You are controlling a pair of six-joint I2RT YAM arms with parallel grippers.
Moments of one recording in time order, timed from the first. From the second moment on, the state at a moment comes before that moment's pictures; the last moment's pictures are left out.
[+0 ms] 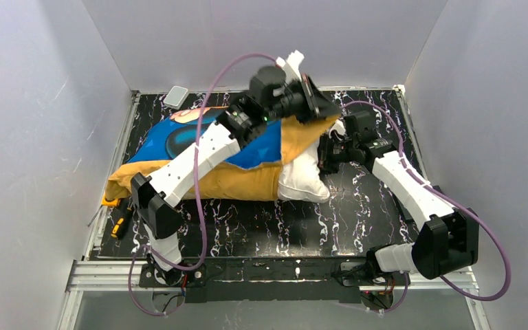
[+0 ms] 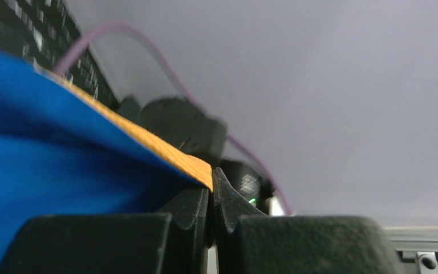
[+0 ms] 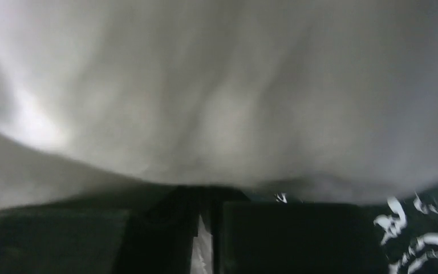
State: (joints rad) left arm -0.81 1.80 2.04 -0.32 0.33 -1.08; right arm 0.36 1.32 1.09 -0.56 -0.75 0.68
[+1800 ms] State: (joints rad) left arm -1.04 2.18 2.47 -0.40 0.29 -1.39; right arm 0.51 1.39 0.72 0.69 -0.70 1.52
